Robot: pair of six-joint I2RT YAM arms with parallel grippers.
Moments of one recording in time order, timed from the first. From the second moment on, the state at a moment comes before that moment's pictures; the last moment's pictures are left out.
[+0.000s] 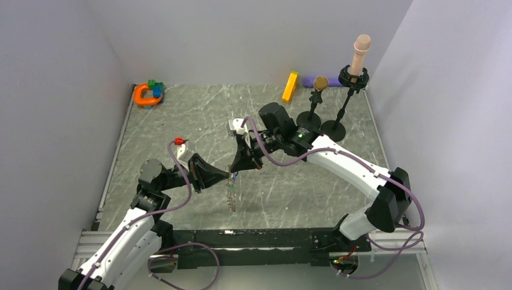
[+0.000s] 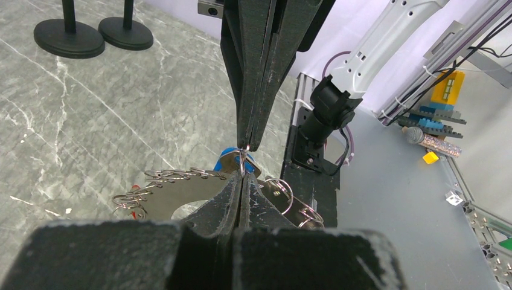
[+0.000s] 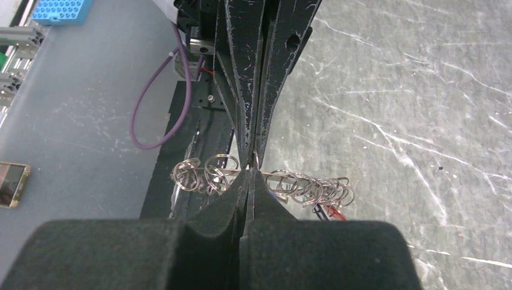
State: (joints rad) left arm -0.34 0.63 0.33 0.44 0.97 -0.49; right arm 0.83 1.49 1.34 -0.47 -0.93 -0.32
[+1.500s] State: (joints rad) left arm -0.30 0.65 0.36 0.43 0.97 -0.60; right arm 0.83 1.49 1.34 -0.48 -0.94 -0.39
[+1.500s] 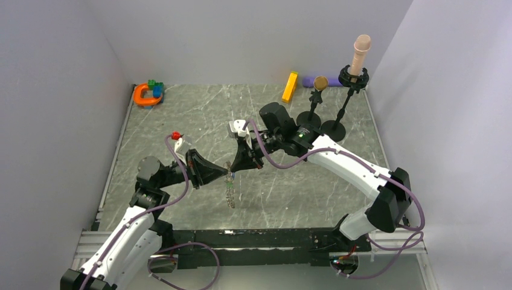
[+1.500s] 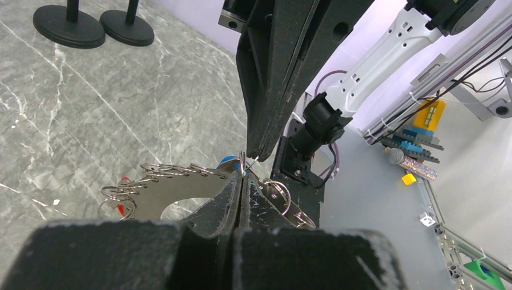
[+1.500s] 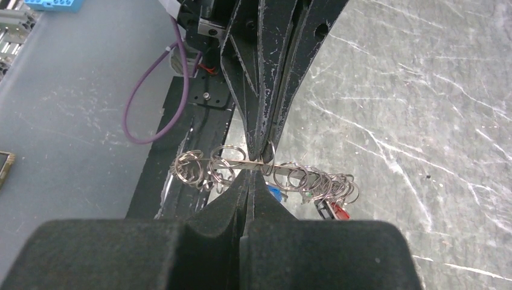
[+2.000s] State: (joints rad) left arm -0.28 0.67 0.32 0.59 0.98 -0.72; right arm 0.84 1.47 1.34 -0.49 -0.94 -0.43
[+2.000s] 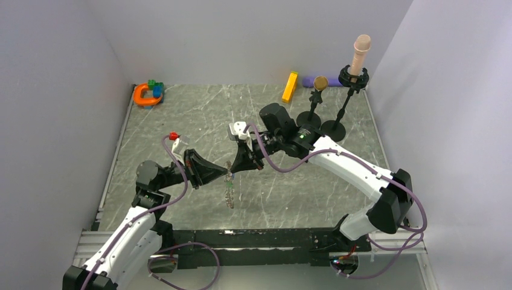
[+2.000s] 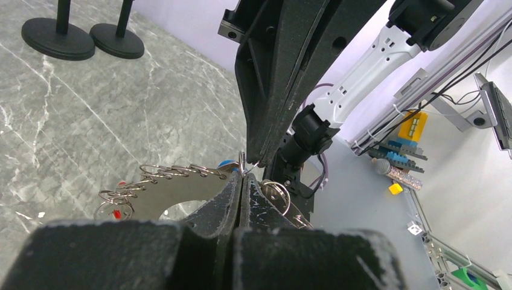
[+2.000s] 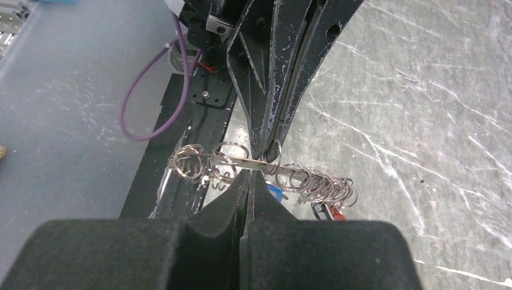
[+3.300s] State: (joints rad) left arm -0.28 0.71 0.16 1.08 0.86 -0.83; right arm 0.85 1.47 1.33 -0.45 -0.92 -0.40
